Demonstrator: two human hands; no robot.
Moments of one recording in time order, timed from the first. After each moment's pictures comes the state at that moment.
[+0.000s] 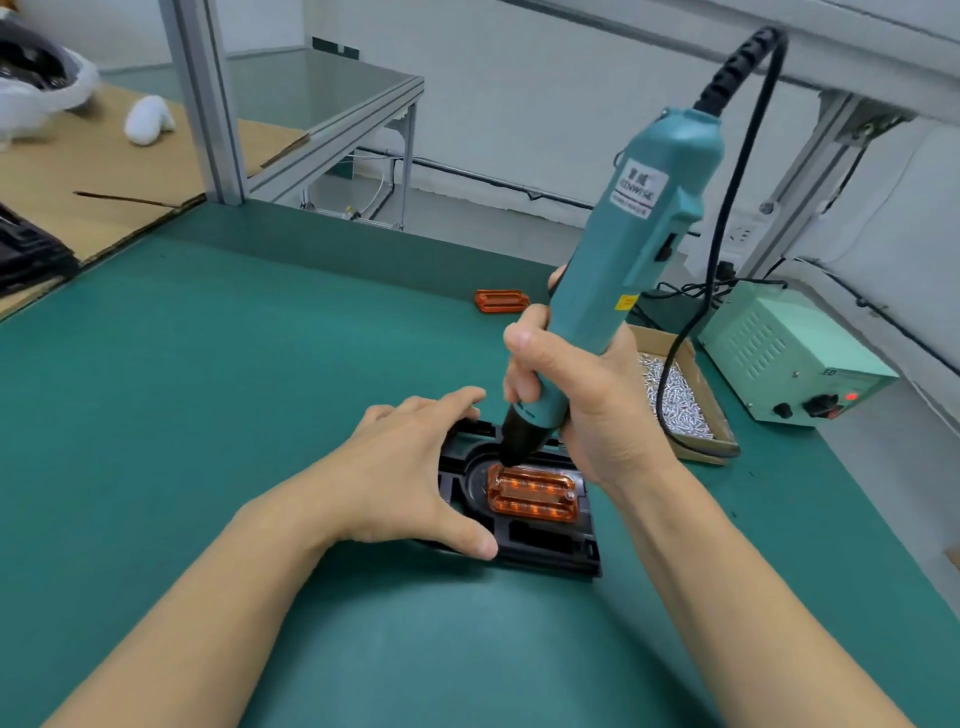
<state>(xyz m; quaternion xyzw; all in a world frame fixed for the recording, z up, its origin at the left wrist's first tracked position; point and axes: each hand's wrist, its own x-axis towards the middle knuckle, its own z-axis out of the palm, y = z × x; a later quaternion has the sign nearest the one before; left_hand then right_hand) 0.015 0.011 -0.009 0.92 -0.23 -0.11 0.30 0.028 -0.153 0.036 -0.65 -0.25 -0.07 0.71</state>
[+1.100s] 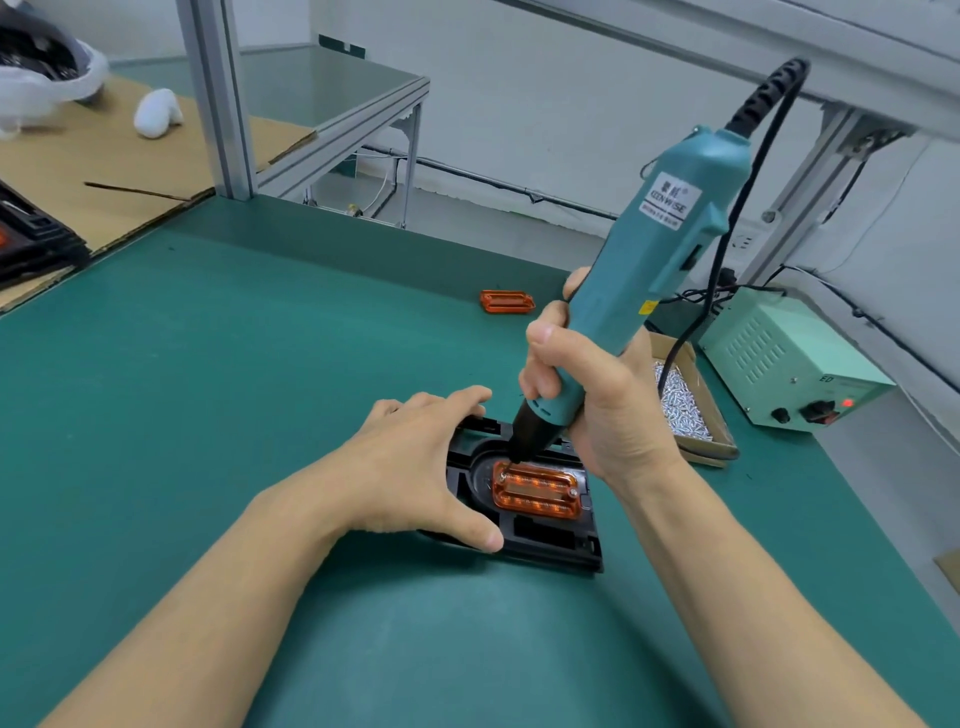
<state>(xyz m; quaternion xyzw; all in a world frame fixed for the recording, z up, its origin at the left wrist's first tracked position) 0.011 0.010 -0.007 0.92 -0.21 -0.13 0.31 0.028 -0.154 0.035 -0.61 -0.23 -0.08 0.75</state>
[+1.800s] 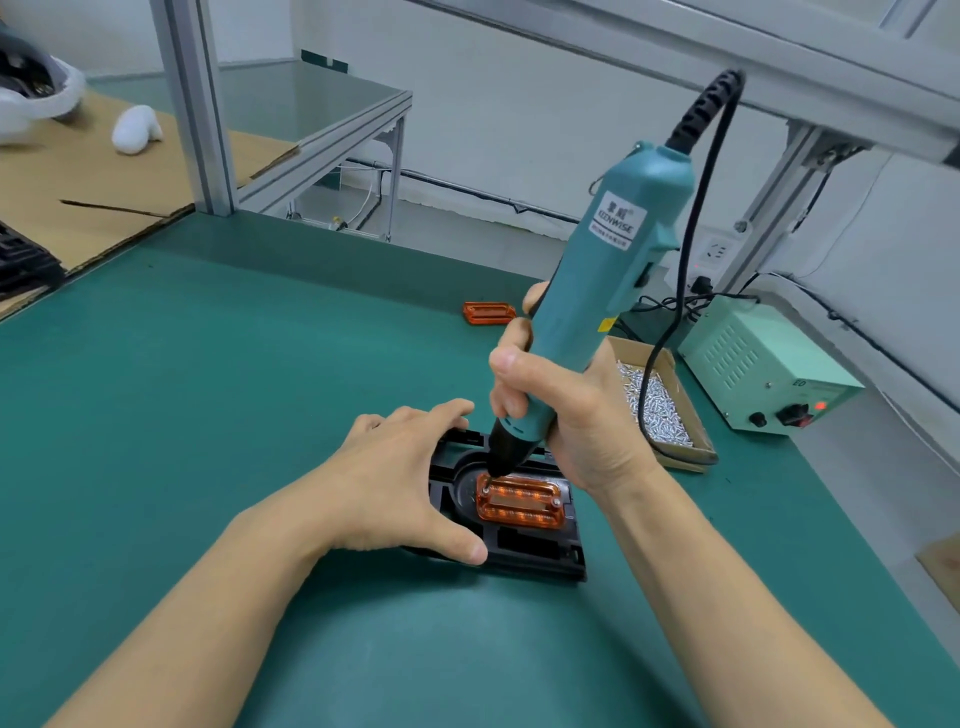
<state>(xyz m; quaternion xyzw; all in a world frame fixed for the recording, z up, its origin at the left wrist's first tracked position) 0.009 0.010 -0.001 0.92 -0.22 -0.12 0.29 0.028 -0.155 0.036 -0.63 -0.26 -0.04 0.73</state>
